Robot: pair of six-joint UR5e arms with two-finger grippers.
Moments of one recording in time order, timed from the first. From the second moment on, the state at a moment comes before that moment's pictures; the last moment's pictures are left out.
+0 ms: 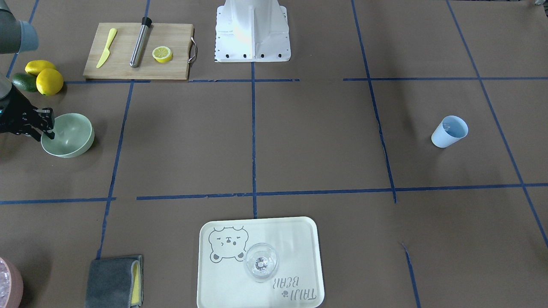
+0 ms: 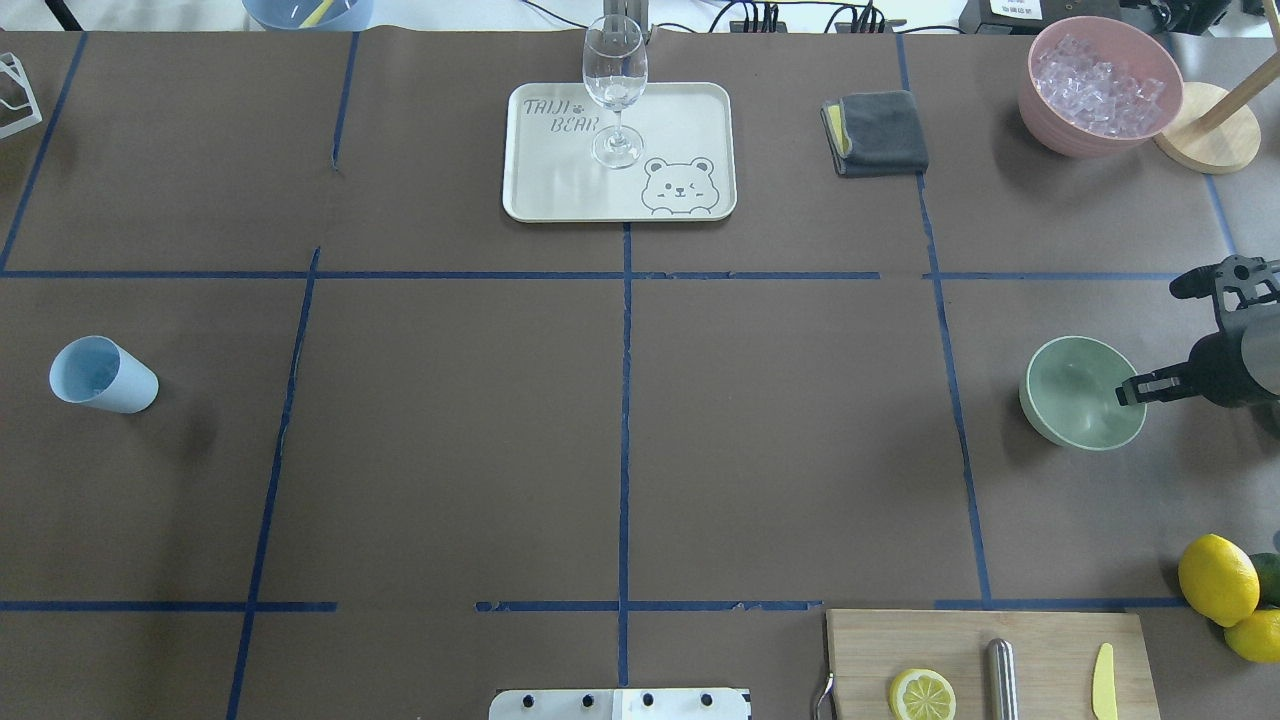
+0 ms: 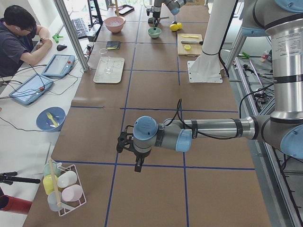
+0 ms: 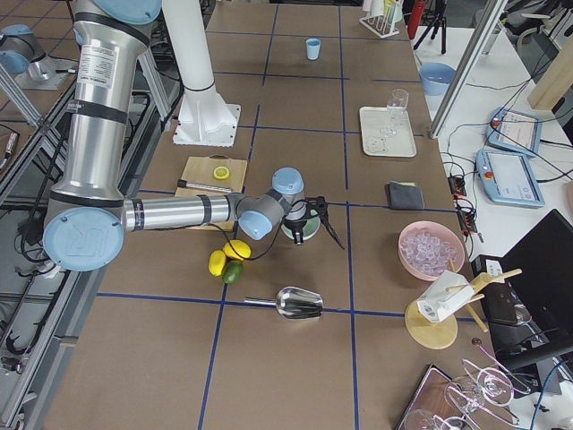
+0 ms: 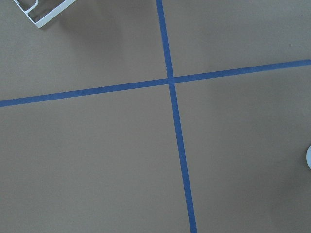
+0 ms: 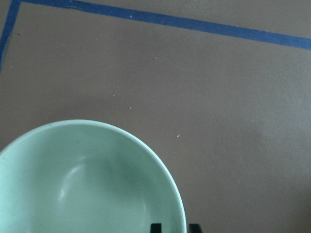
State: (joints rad) left arm -1.58 -1.39 -1.70 -1.80 -2.38 0.02; right arm 0.91 -1.76 1.75 -0.89 2.08 0.72
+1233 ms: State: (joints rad) left arm -1.58 -1.39 -1.70 -1.80 -2.38 0.02; right arm 0.72 -1.28 1.87 -1.19 2.07 1.20
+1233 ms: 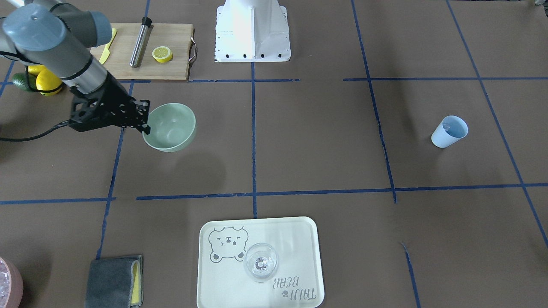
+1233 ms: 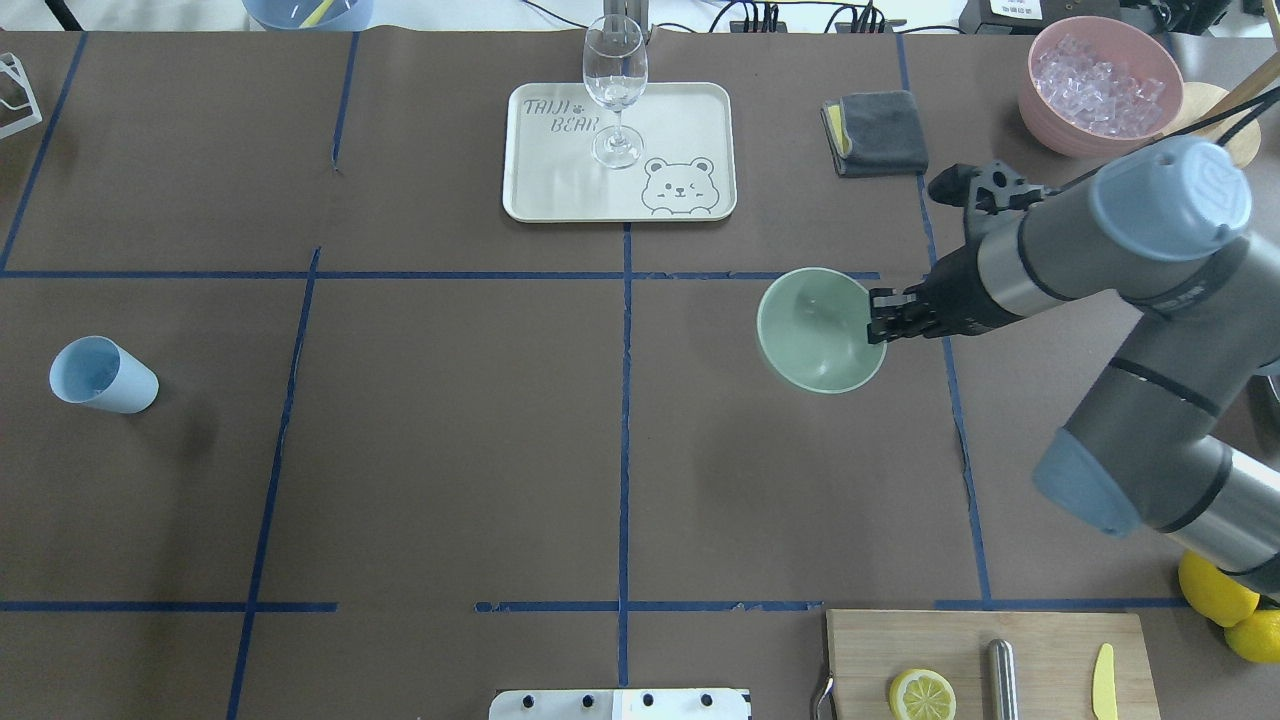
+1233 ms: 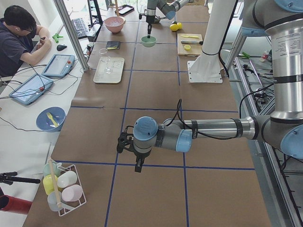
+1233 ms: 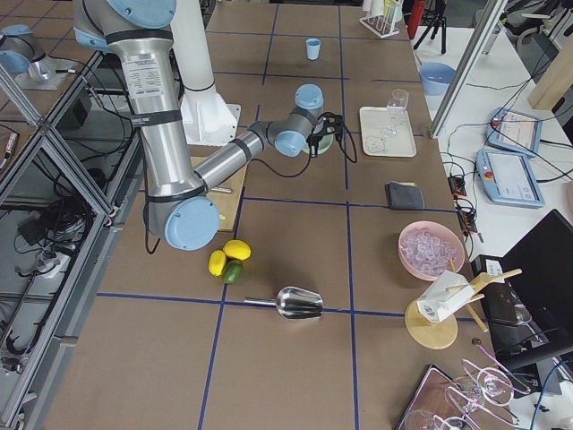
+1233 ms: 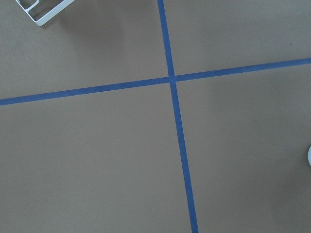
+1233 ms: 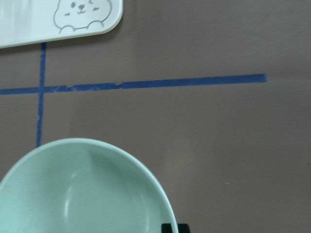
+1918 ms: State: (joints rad) left arm -1.58 -1.39 -1.70 -1.80 -2.39 0.02; right arm 0.50 -0.92 1.63 -1.38 1.86 1.38
